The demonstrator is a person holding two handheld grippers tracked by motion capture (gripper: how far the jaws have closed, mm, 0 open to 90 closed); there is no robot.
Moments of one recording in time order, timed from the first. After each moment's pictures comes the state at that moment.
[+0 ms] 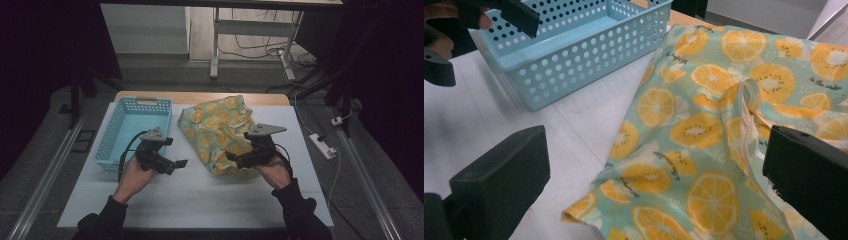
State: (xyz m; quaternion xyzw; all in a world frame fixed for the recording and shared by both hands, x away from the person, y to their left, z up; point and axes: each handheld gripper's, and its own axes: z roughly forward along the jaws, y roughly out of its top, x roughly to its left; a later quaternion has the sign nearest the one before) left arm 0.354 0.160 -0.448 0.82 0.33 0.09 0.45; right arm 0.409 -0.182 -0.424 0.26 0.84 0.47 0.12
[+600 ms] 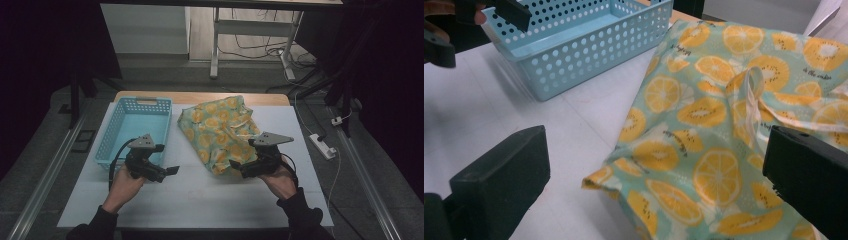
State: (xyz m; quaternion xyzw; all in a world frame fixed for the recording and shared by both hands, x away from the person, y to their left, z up) left arm 0.330 0.180 -0.454 0.81 0.35 0.07 0.47; right arm 0.383 -0.196 -0.425 0.26 0.83 0.47 0.13
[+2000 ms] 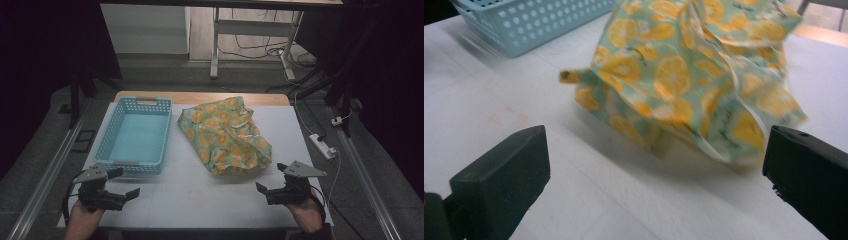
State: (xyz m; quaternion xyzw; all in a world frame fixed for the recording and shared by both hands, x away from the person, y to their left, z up) left arm 0.236 0.262 -0.484 0.76 0.43 0.11 0.47; right arm 0.324 -0.273 -0.453 0.33 0.81 0.45 0.18
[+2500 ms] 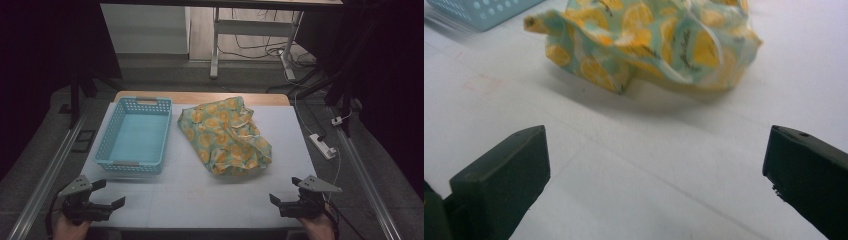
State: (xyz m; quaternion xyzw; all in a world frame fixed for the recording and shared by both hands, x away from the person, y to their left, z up) left arm 0.208 0.291 -0.508 0.75 0.49 0.13 0.43; right arm 0.300 -0.312 -0.475 0.38 0.80 0.43 0.18
